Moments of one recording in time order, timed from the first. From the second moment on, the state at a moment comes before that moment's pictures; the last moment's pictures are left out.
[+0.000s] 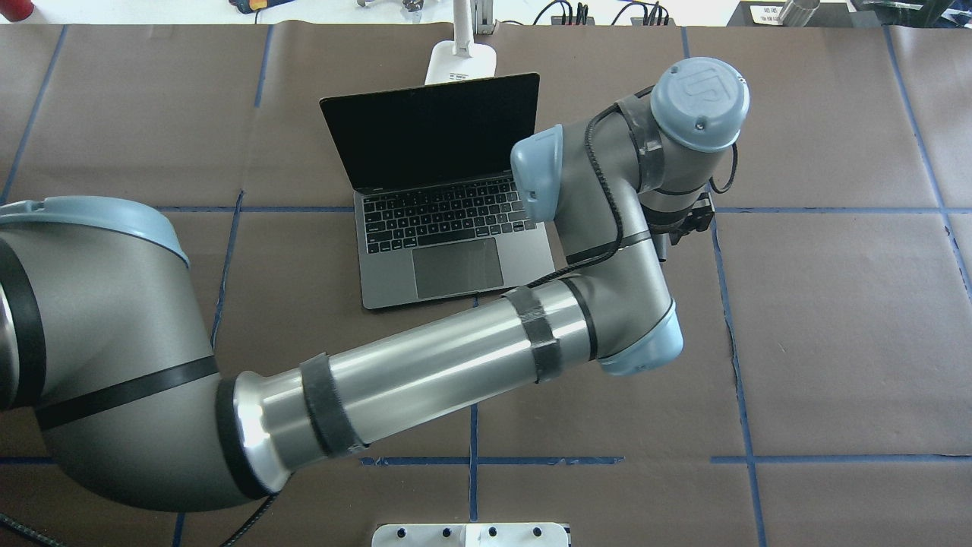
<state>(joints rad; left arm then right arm) -0.49 -2.96 -0.95 -1.66 -1.91 -1.30 1.35 -1.90 1.84 -1.29 2.28 -0.06</state>
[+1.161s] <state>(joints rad) -0.76 -2.03 -2.01 -1.31 -1.97 -0.15 1.36 -1.90 1.84 -1.29 2.29 -0.06</state>
